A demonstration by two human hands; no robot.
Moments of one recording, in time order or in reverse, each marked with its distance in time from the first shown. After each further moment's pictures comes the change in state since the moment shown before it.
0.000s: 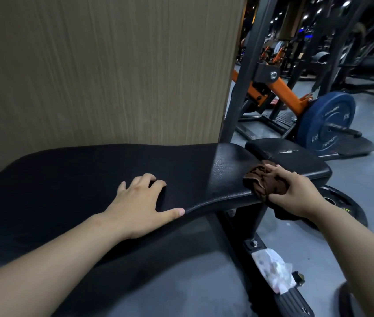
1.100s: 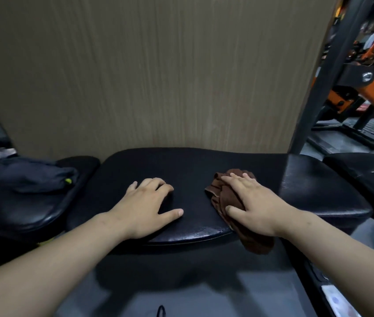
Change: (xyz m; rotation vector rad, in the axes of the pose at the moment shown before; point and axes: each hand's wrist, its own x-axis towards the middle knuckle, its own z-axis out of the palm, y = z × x) left_hand -0.073 -0.093 -0.034 0.108 0.054 -0.154; right_hand 0.009 -0.200 0.098 -0.163 -0.402 -0.468
